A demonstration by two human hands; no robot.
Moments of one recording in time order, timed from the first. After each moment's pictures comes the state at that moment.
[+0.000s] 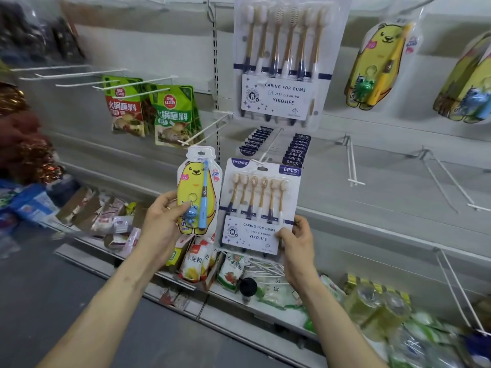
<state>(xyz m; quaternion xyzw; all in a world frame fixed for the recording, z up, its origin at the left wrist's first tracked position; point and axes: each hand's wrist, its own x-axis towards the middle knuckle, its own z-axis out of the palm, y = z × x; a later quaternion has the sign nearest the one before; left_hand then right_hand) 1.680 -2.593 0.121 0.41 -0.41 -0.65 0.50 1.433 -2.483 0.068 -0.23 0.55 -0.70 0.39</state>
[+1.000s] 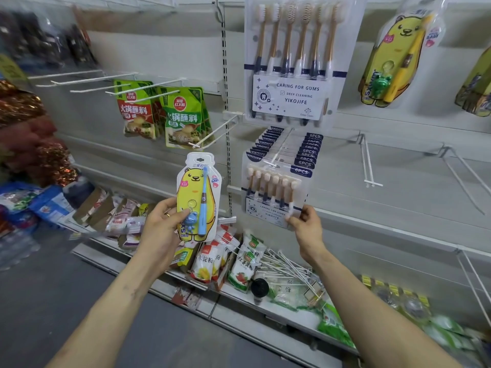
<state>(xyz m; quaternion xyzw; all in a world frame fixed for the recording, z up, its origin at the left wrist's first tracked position) 1.704 -2.593 0.121 0.42 -0.40 -0.64 0.50 1.377 -2.558 0.025 -0.30 0.66 -0.60 0.32</state>
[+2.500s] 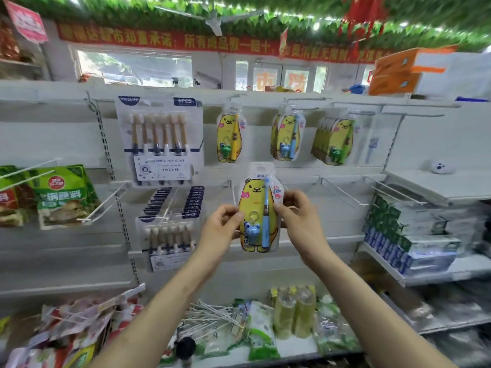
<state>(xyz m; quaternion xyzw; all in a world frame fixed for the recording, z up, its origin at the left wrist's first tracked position) 1.490 -2.440 0.247 0.19 -0.68 -0.62 0.34 1.368 -2.302 0.272 -0.33 0.67 -0.67 0.05</state>
